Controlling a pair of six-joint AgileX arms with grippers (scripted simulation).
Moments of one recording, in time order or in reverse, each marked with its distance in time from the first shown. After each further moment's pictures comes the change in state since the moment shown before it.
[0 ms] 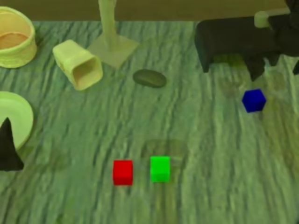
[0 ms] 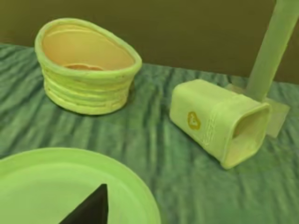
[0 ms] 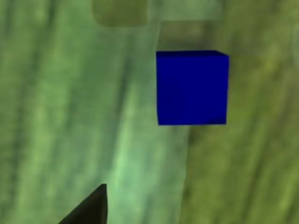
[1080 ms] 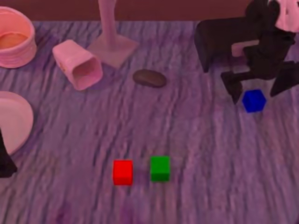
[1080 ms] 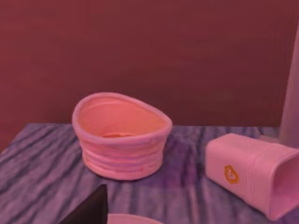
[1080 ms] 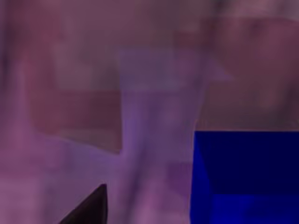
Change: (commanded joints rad) left arm 0.069 -0.202 -0.143 0.138 0.013 0.156; right arm 0.019 0.293 0.094 0.073 -0.003 0.002
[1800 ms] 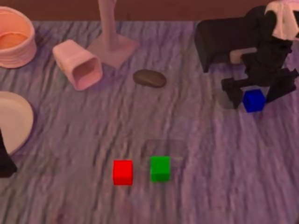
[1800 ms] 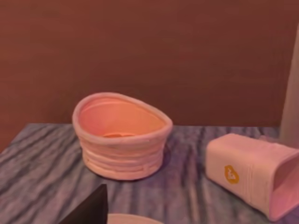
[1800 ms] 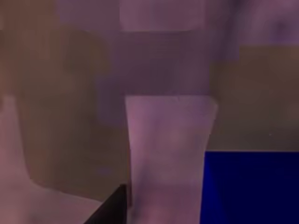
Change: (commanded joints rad) left arm 0.000 0.000 0.000 0.000 0.000 0.000; right arm 0.001 0.023 -0.053 0.068 0.000 0.002
